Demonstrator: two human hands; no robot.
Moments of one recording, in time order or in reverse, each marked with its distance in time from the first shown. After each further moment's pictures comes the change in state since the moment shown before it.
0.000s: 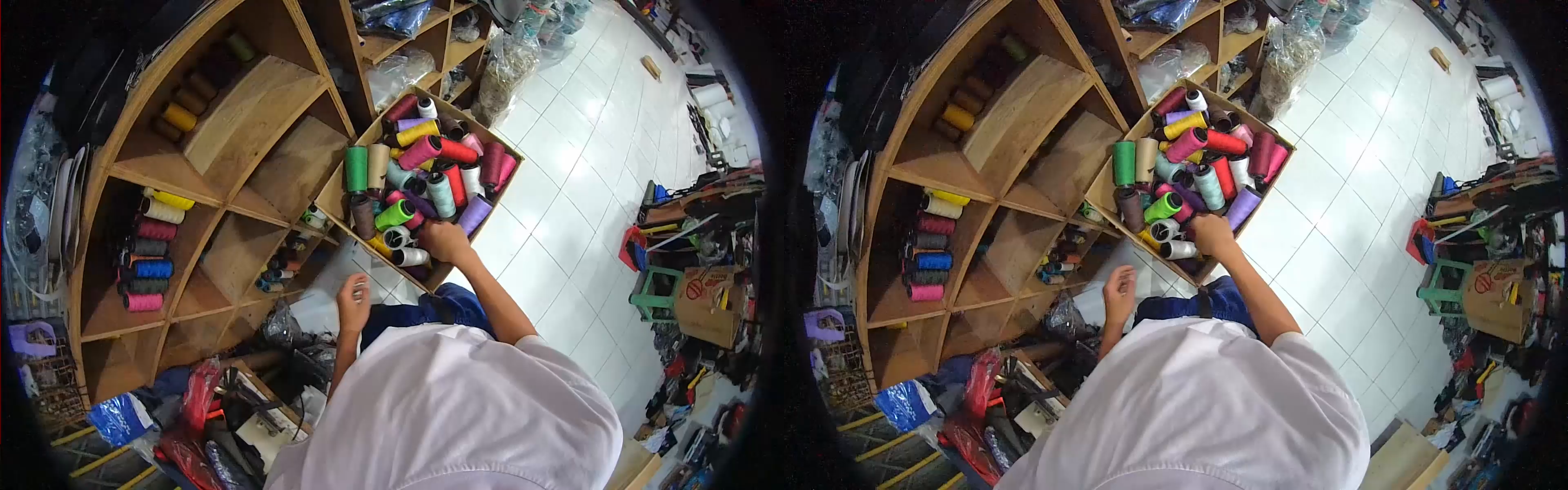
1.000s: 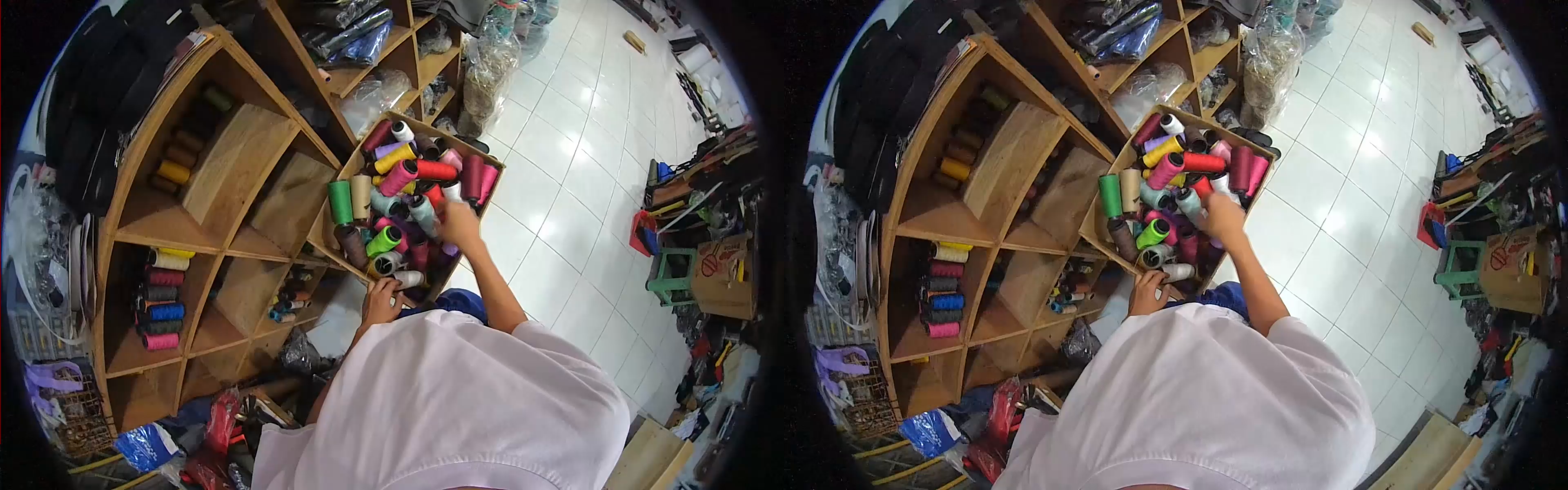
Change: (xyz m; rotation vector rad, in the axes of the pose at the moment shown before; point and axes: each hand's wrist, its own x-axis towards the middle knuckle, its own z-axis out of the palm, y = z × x) left_hand 0.049 0.018 0.068 0.572 -0.350 0.481; right_hand 0.000 0.022 -0.097 0.182 0.371 0.288
